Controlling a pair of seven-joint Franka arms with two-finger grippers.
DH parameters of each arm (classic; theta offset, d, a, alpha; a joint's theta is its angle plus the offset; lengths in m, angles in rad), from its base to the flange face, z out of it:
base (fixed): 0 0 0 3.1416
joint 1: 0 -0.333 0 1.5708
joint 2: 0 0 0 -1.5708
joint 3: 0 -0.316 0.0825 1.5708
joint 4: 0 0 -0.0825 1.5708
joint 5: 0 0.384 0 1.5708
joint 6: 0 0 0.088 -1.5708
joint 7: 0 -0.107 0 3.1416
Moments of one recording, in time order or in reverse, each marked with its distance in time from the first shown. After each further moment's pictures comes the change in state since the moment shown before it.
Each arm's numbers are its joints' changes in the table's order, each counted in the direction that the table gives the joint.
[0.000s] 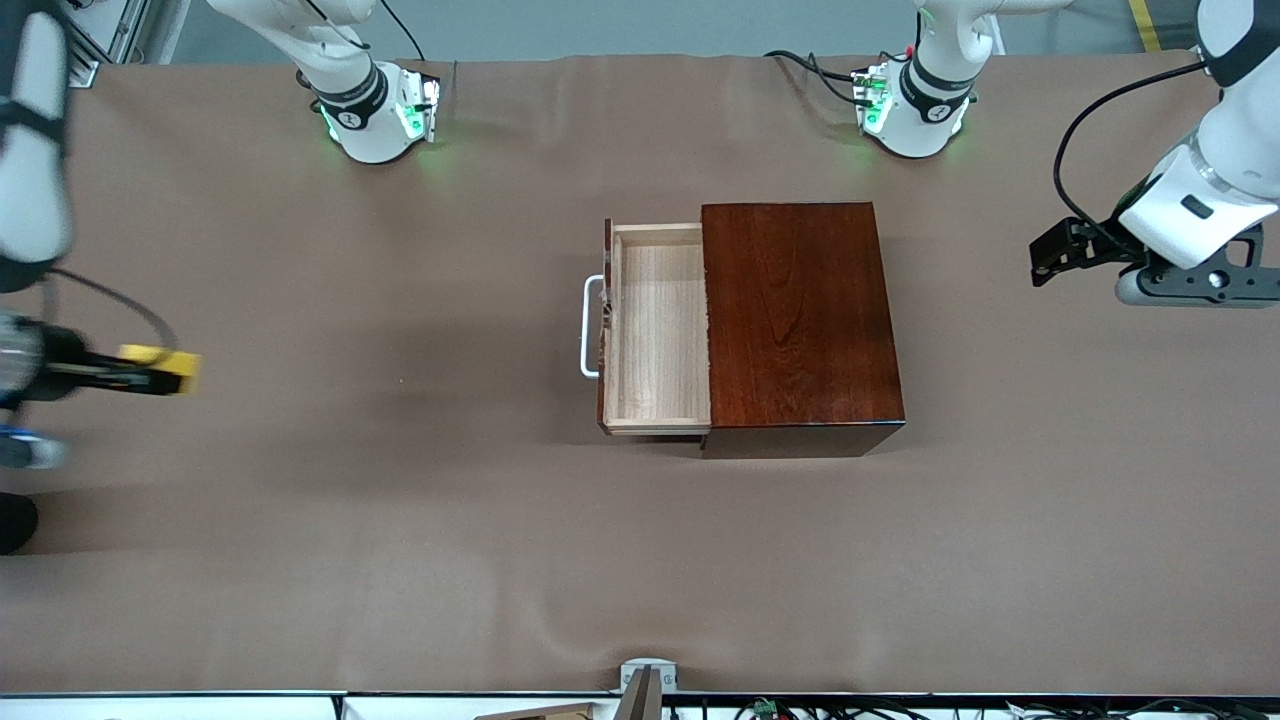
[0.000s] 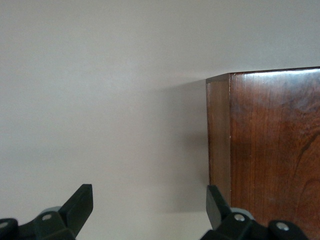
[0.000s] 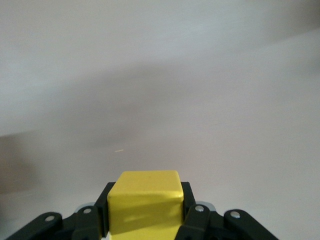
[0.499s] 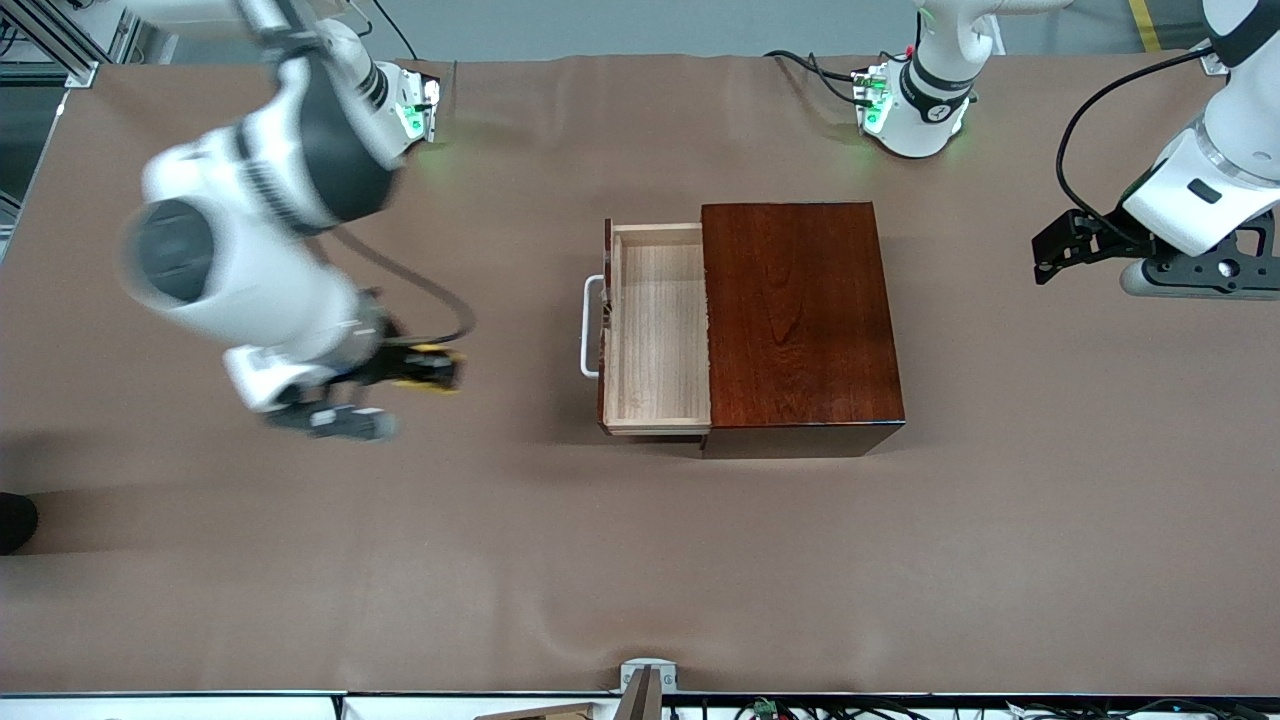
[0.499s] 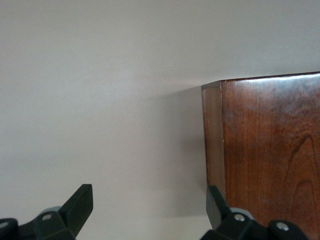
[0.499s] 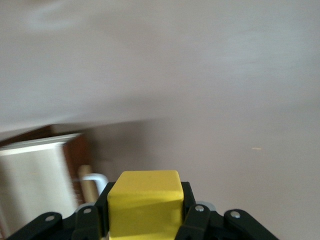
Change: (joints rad) left arm 0.002 0.002 0.015 -0.031 0.002 -0.001 0.000; right arm -0.427 0.034 -0.002 0.027 0.076 0.295 -0.347
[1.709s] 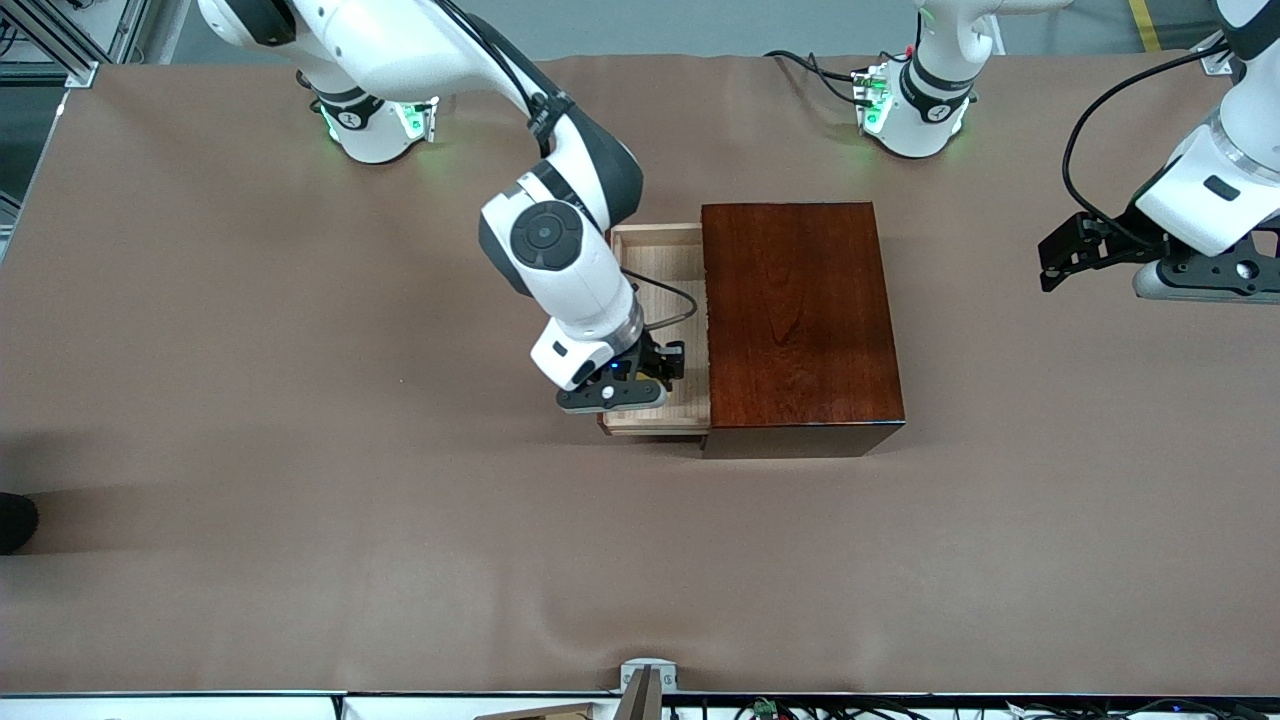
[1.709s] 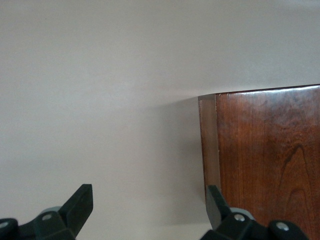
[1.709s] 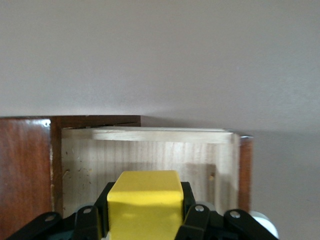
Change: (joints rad) left arm 0.001 0.028 0.004 -0.059 0.000 0.000 0.000; right arm -0.275 0.247 0.007 0.014 0.000 0.464 -0.060
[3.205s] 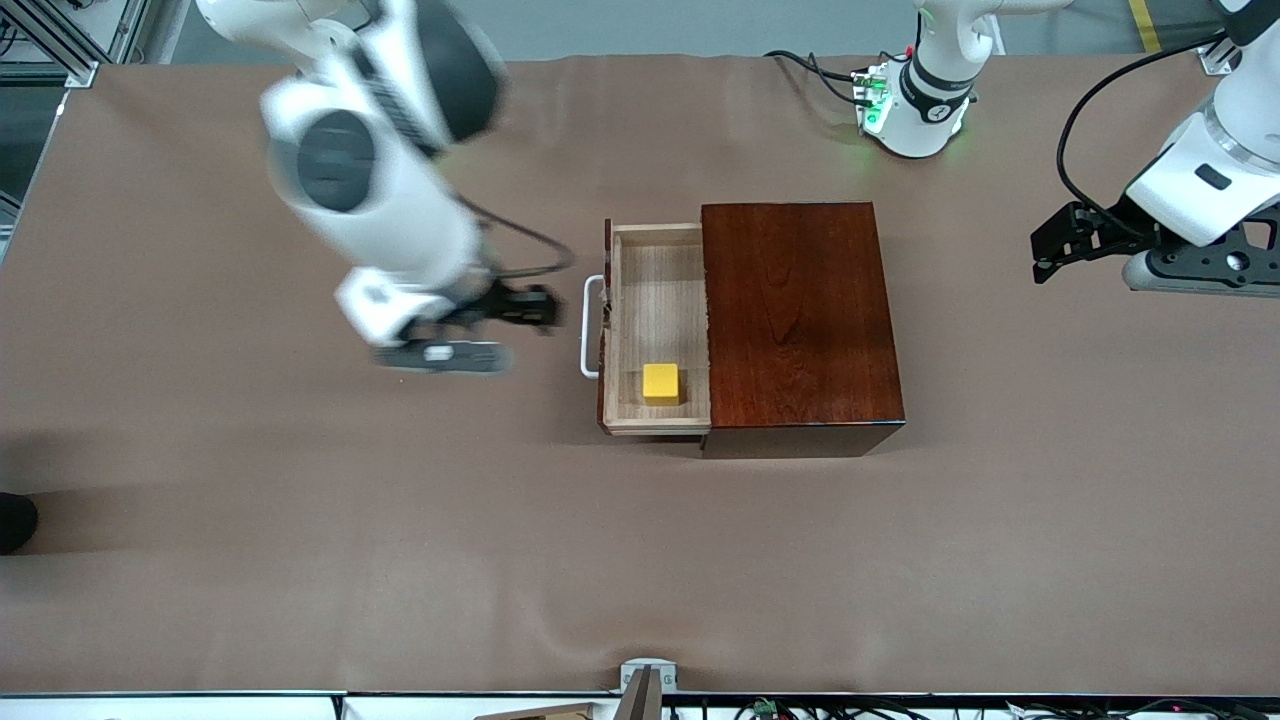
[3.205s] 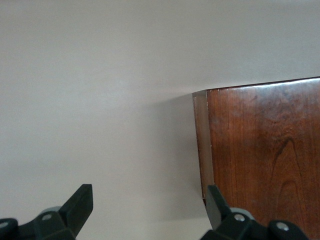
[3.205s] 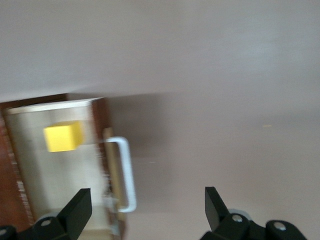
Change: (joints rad) left arm 0.003 0.008 0.026 -0.035 0.000 -0.039 0.000; right arm 0.242 -0.325 0.038 -0.046 -0.005 -0.650 0.108
